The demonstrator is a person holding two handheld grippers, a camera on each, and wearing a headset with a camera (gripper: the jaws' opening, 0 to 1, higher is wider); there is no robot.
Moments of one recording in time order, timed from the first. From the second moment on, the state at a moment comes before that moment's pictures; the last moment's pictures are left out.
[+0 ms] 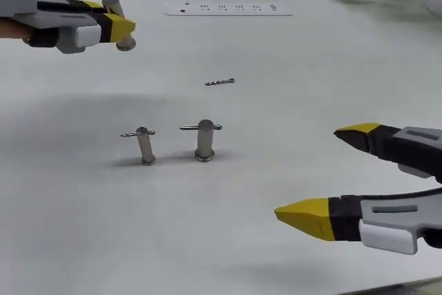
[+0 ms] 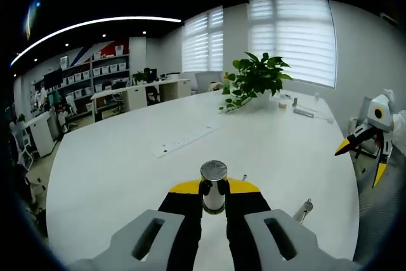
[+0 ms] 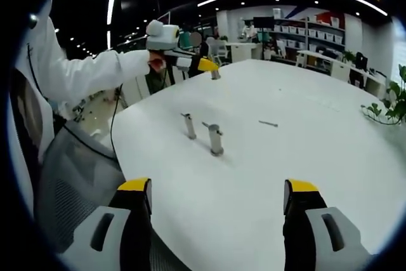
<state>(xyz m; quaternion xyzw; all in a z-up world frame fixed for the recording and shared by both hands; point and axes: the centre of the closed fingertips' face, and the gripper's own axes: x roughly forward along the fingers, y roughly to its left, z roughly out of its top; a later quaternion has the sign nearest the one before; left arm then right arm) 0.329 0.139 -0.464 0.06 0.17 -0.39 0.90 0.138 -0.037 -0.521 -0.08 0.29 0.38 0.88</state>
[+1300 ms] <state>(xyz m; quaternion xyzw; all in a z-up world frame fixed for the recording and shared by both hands) 0.171 0.002 -0.503 0.09 0.20 -0.53 0.82 0.130 -0.038 -0.513 -0.06 0.27 0.39 0.88</state>
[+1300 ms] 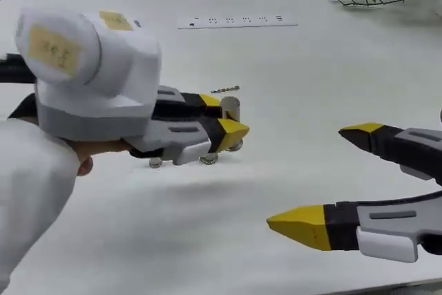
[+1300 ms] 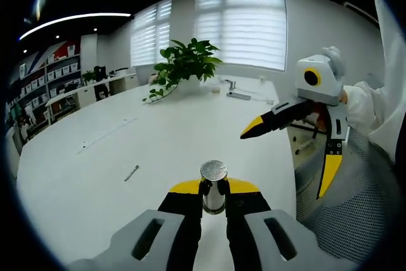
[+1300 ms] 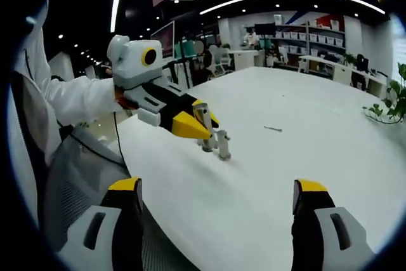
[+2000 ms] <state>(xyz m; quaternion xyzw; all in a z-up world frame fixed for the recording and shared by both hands) 0.152 -0.012 -0.560 0.16 0.23 -0.57 0.77 0.124 -0.049 -0.526 -0.06 0.29 0.37 0.88</state>
